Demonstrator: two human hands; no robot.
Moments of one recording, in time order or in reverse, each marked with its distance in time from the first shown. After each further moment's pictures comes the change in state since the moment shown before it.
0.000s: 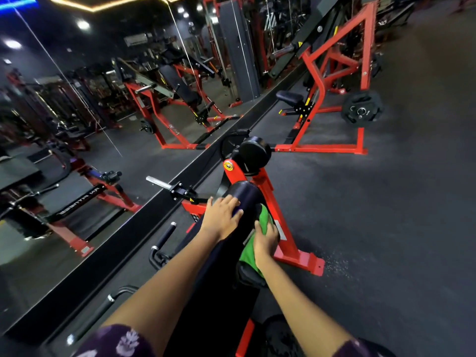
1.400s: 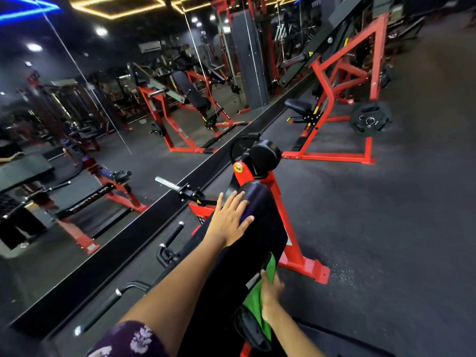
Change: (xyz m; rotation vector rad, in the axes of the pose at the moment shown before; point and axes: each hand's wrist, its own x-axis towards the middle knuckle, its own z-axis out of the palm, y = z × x) left_hand -0.032 -0.005 0.000 0.093 -0.008 0.040; right_hand -0.073 0.107 -0.016 0.100 -0.080 0.327
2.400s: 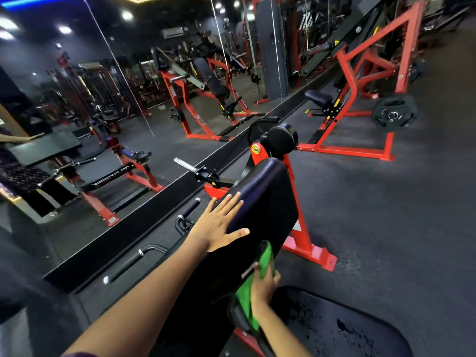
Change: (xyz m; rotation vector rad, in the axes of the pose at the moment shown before) left_hand -0.127 -0.015 -0.013 -0.011 -0.115 0.037; right_hand -0.089 0.046 -0.001 -0.106 0.017 -0.258
